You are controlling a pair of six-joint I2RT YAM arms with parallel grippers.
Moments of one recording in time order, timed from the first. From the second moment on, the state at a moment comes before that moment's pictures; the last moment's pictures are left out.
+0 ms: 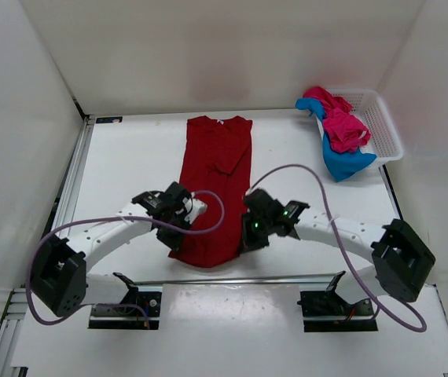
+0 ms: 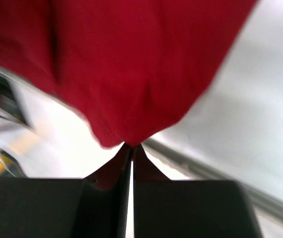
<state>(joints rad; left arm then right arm) -0.66 1.29 0.81 -0.87 0.13 0.00 0.95 1.40 0.81 -0.49 -0.25 0.83</state>
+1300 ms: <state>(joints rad) -0.30 2.17 1.89 -0.94 -0.03 0.00 0.36 2.21 1.83 -0.72 -0.38 0.51</state>
